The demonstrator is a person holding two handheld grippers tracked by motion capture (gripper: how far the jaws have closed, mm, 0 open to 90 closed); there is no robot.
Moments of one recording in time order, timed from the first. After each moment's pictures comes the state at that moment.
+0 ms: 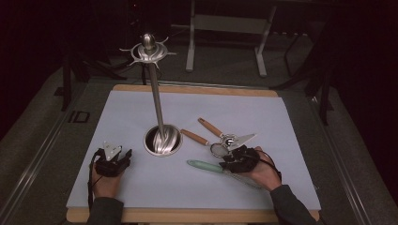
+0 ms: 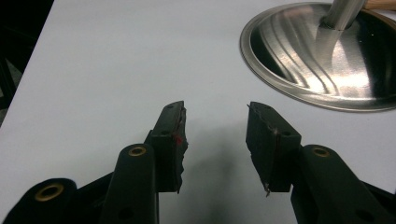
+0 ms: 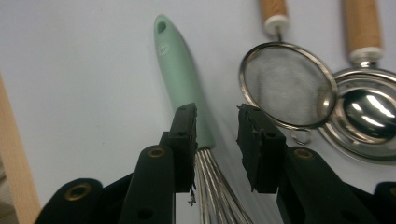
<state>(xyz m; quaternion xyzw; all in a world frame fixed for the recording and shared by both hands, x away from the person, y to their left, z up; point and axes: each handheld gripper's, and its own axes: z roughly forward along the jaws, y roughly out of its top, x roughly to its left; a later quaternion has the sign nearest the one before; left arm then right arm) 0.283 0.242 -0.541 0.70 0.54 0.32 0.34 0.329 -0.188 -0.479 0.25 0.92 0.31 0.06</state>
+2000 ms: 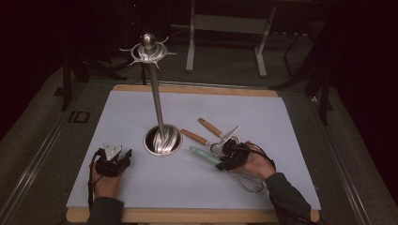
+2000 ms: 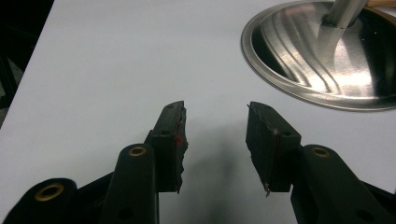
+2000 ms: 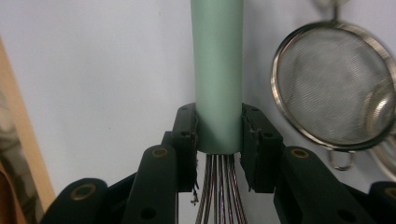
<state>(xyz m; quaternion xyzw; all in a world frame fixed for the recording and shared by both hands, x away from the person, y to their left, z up) 0.283 0.242 -0.541 0.70 0.54 0.32 0.34 0.354 -0.165 -0.478 0.23 0.95 0.23 -0.02</state>
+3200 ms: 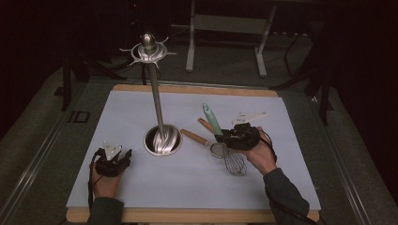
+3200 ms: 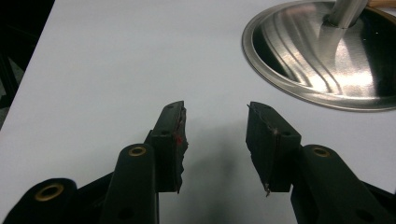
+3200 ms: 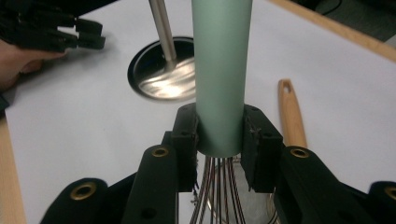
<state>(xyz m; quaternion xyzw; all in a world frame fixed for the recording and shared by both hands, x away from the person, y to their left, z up) 0.283 0.242 -0.541 0.70 0.54 0.32 0.34 0.356 -0.178 -0.416 0.28 0.85 0.43 0.10</state>
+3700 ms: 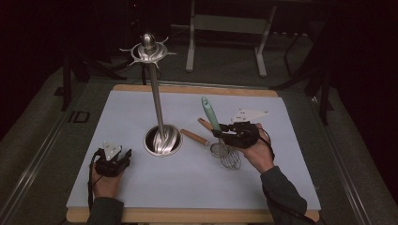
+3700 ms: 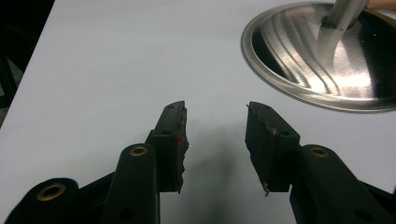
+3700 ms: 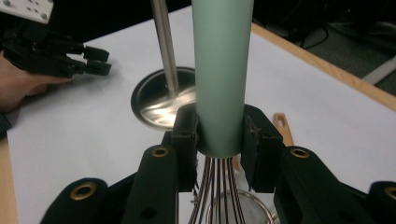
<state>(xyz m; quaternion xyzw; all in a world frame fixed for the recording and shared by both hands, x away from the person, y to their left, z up) 0.283 0.243 -0.541 0.70 0.54 0.32 0.34 0.350 -0.170 -0.400 0.26 0.83 0.47 0.13</state>
